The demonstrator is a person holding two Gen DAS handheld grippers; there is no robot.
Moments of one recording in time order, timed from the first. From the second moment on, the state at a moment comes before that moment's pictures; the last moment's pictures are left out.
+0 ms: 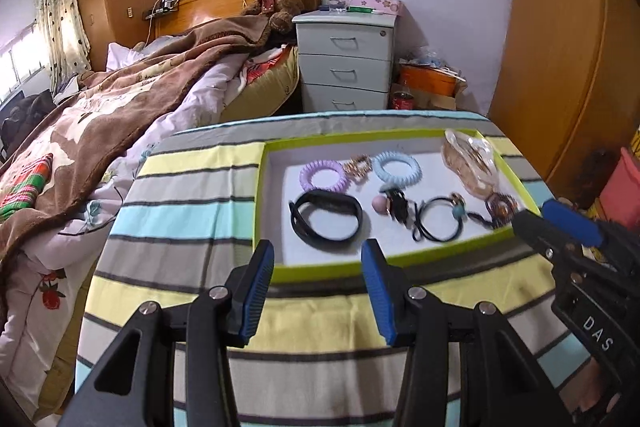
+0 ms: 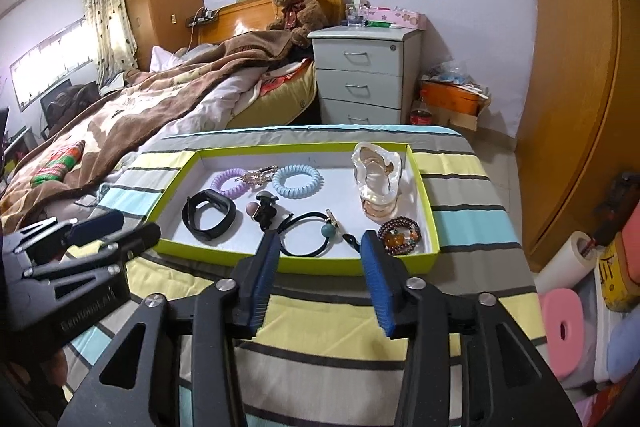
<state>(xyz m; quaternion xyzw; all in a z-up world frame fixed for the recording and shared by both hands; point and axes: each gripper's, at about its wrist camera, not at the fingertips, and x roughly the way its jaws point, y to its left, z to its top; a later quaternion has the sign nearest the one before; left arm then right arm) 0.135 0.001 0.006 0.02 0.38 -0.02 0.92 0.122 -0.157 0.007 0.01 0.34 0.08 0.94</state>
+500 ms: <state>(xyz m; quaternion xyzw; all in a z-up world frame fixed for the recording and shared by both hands) 0.109 -0.003 -0.003 0.01 0.39 -0.01 0.92 0.105 -0.160 0.004 0.03 0.34 0.08 0.94</state>
